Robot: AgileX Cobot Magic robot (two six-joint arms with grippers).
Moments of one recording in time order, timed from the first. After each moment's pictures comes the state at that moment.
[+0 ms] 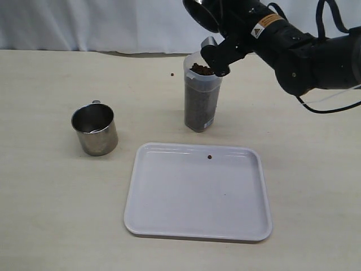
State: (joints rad) left arm 0.00 0.00 0.00 0.41 0.08 -0.60; right arm 0.51 1.84 -1.09 -0.09 -0.71 -2.12
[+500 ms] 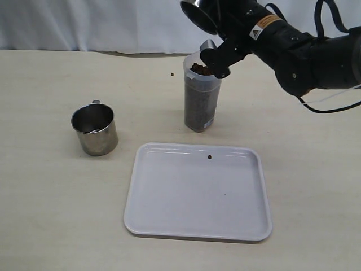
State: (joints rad) left arm 0.00 0.00 0.00 0.41 0.08 -0.60; right arm 0.51 1.84 -1.09 -0.14 -0.70 -2.12
